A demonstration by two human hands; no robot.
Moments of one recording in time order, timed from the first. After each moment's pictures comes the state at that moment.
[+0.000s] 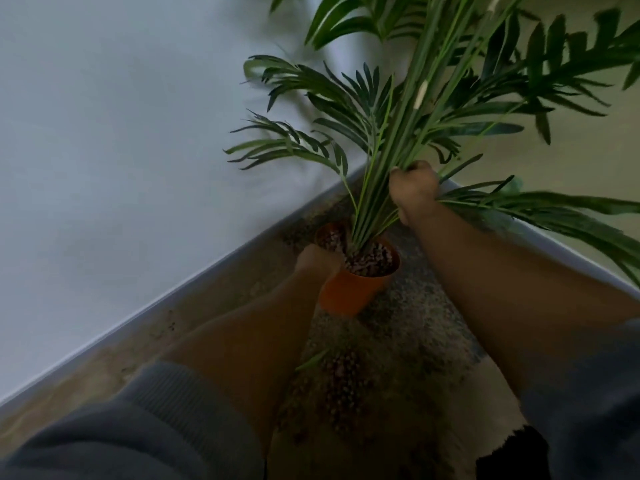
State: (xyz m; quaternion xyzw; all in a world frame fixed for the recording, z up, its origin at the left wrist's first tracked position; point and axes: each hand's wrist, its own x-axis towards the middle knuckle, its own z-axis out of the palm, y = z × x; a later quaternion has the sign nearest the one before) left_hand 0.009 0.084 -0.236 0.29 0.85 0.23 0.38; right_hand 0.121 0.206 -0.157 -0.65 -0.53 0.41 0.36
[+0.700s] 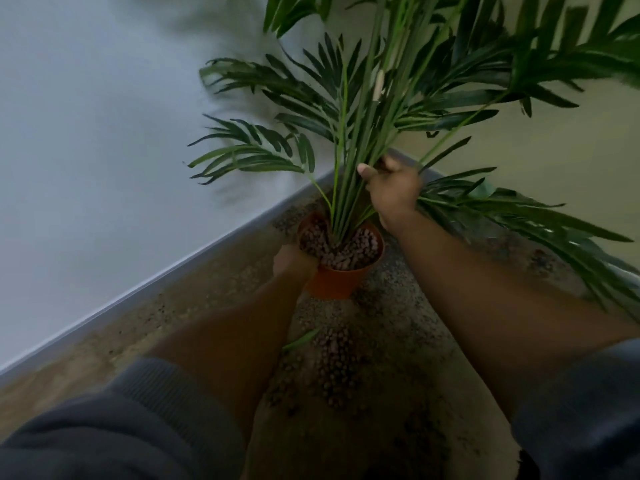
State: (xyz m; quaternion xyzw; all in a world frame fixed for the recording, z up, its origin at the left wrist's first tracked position) left_hand 0.009 0.023 -0.270 0.31 0.86 0.25 0.32; right_hand 0.129 0.139 -0.197 -0.54 -0.58 0.40 0.46
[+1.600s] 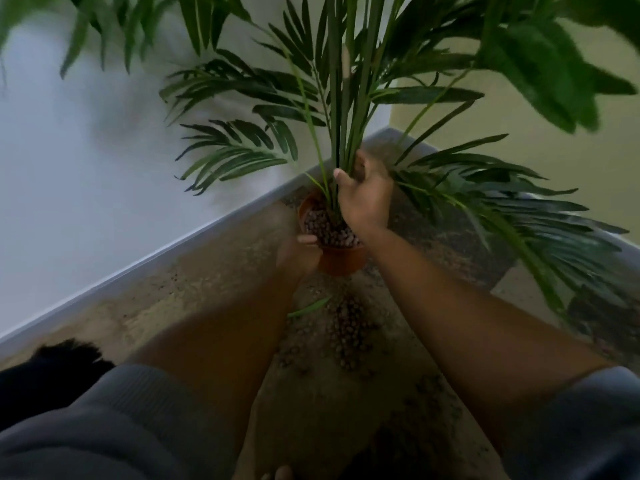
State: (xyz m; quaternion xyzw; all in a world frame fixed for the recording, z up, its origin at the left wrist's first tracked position) left_hand -0.011 -0.019 -0.345 0.29 0.76 0.39 0.43; right_hand 0.104 0.033 -0.235 -0.48 -0.67 0.30 0.48
